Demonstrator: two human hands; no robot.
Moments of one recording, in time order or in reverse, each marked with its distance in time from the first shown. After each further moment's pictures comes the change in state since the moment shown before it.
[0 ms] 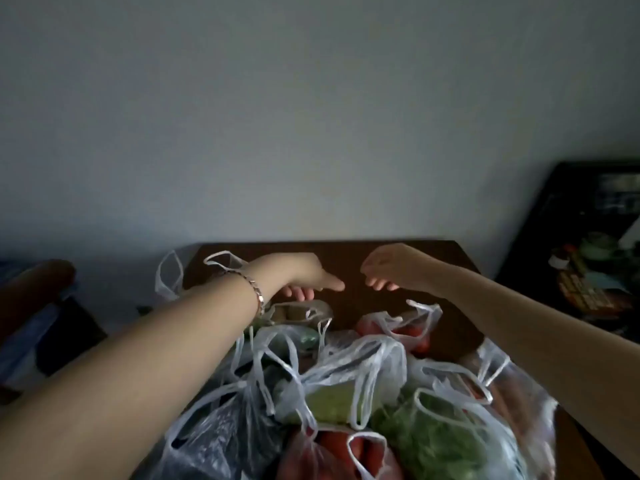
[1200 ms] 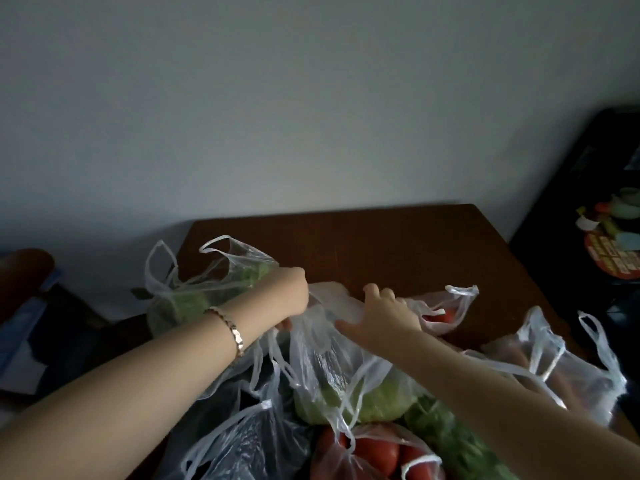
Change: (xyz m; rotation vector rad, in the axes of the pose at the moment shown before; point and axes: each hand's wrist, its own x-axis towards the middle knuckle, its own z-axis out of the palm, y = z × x) left_hand 0.037 -0.065 0.024 -0.023 0.080 -0.191; right_hand 0.036 0.016 0.122 -0.500 0.059 0.371
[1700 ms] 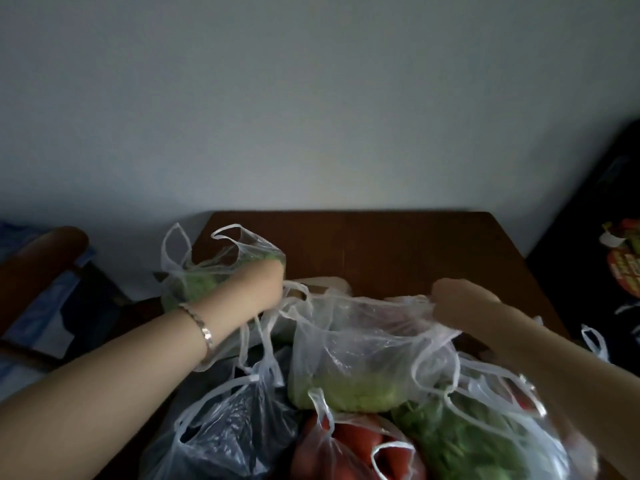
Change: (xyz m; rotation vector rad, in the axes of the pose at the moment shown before) left_hand -0.022 -0.021 -0.001 0.277 0.138 0.011; right_hand 0.002 0.089 -0.058 -0.134 -0.057 0.063
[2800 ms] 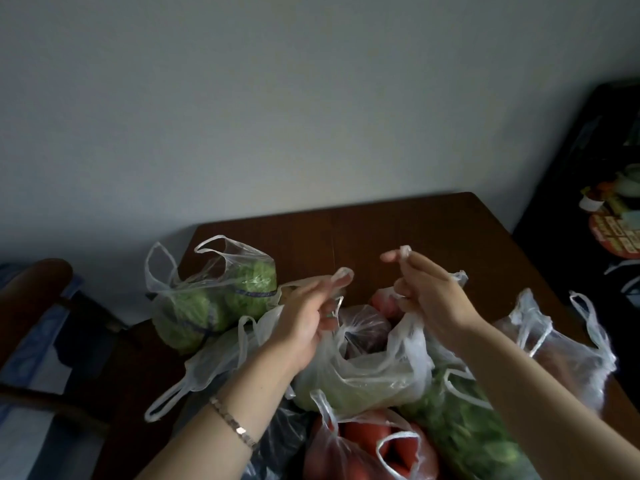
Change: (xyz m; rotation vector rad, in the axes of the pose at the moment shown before) left_hand -0.027 0.066 0.048 -1.814 -0.090 0.132; right_hand -0.041 -0.022 0.014 1.591 0.045 -0.287
